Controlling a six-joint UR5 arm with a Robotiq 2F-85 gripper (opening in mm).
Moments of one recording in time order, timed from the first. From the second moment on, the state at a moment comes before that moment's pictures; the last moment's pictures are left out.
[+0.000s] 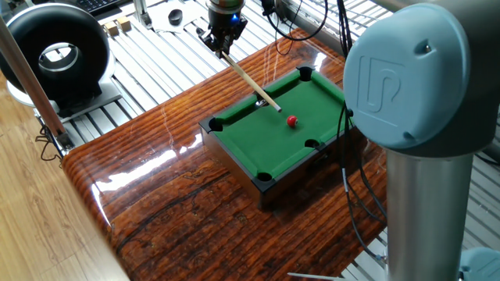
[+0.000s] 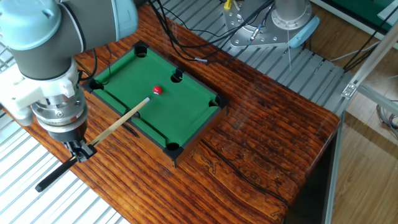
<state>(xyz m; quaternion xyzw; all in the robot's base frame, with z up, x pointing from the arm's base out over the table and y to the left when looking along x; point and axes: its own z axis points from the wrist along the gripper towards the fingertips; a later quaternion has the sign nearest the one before) 0.746 -0.045 0.090 0.02 0.99 -0.02 0.10</state>
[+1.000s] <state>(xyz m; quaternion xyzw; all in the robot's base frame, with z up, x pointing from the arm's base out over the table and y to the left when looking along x) 0.743 -0.048 0.093 0.03 0.99 -0.01 0.10</state>
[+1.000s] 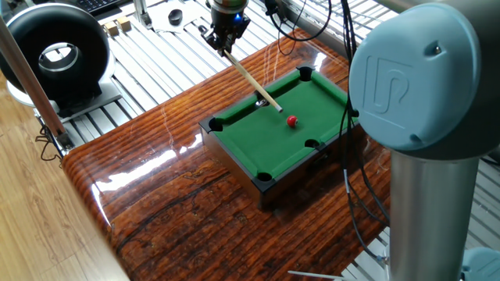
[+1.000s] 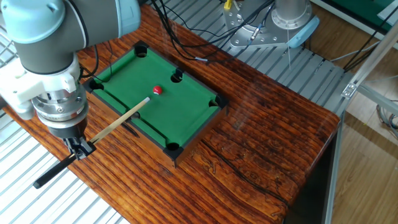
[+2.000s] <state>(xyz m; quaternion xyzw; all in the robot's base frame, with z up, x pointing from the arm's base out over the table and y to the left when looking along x) 0.741 -0.053 0.091 0.04 0.99 -0.02 0.10</state>
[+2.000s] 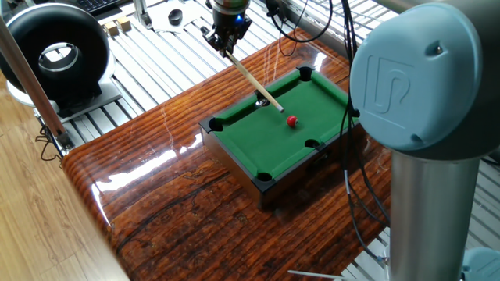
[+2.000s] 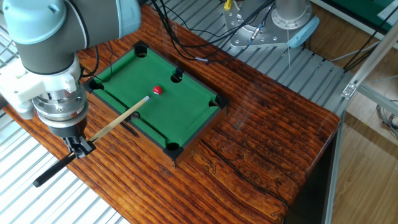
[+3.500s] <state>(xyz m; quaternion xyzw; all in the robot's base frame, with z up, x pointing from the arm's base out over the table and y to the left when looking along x) 0.698 -0.056 0.102 0.03 1.00 -0.02 0.07</state>
